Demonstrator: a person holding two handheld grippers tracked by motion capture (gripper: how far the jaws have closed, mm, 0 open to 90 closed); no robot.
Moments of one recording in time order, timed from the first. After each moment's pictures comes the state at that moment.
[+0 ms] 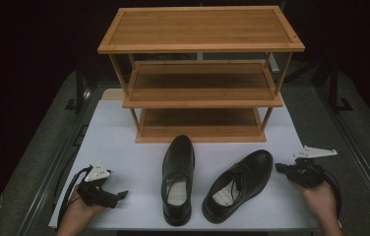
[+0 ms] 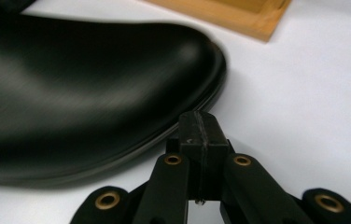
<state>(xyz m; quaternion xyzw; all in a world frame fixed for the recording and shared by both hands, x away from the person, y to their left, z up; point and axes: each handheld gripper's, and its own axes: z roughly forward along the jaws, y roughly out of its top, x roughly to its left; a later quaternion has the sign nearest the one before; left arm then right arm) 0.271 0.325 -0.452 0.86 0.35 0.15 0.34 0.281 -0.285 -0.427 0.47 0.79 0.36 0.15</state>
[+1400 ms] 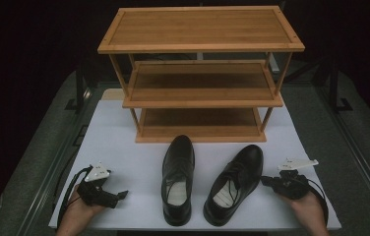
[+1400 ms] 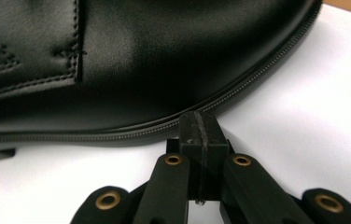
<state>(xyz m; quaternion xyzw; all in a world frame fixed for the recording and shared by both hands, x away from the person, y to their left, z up) 0.271 0.325 -0.452 0.86 0.35 0.15 0.34 0.269 -0.249 -0.445 0.43 0.82 0.36 0.10</state>
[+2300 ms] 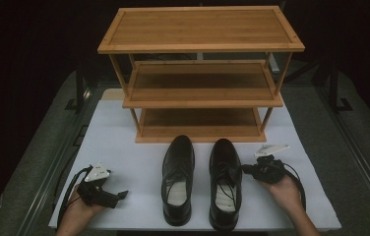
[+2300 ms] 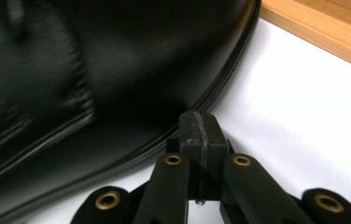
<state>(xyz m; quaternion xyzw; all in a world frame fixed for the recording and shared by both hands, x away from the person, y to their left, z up) 0.271 0.325 -0.452 0.86 0.35 0.15 0.34 0.308 -0.202 -0.440 0.39 0.84 0.36 0.10</state>
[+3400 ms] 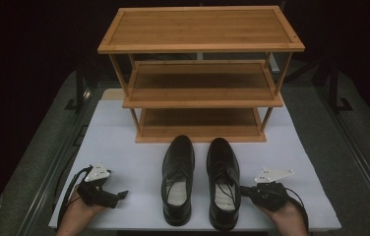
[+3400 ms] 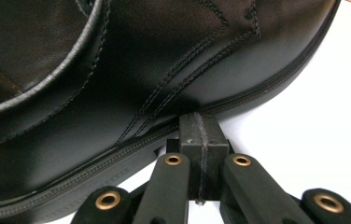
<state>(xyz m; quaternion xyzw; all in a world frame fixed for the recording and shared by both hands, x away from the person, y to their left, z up) 0.271 0.325 -0.452 0.86 0.35 0.15 0.34 0.243 -0.187 -0.440 0.36 0.85 0.39 0.08</state>
